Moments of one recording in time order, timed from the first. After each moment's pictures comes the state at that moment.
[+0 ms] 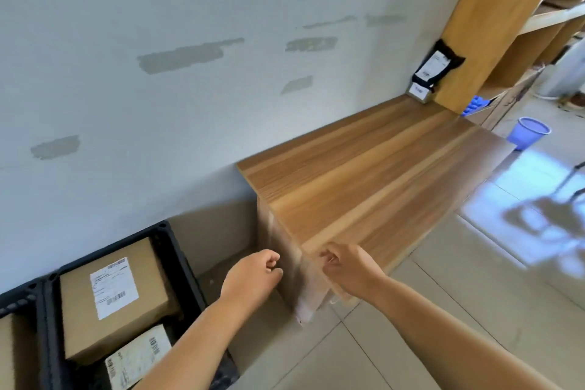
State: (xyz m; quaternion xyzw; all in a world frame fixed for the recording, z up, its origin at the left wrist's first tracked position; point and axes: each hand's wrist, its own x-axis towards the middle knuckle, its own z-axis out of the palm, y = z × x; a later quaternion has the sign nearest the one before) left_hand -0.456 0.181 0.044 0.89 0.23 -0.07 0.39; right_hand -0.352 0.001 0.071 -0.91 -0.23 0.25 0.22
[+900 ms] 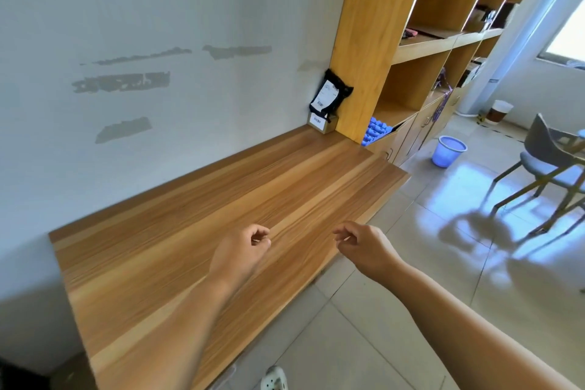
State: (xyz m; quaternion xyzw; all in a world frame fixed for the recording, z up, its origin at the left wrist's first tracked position) left_hand -0.102 -0.125 0.106 0.89 0.15 0.04 0.43; right_hand -0.021 -0.355 0.132 -0.93 -0.14 0.12 0.31
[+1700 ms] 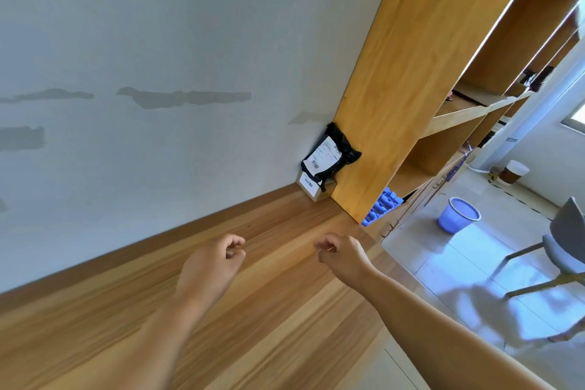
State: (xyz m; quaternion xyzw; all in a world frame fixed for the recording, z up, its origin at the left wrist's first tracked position) left_hand 0.281 -0.076 0.113 0.87 0.23 0.08 0.43; right_hand 0.413 -0.293 0.131 -0.93 -0.16 0.15 0.29
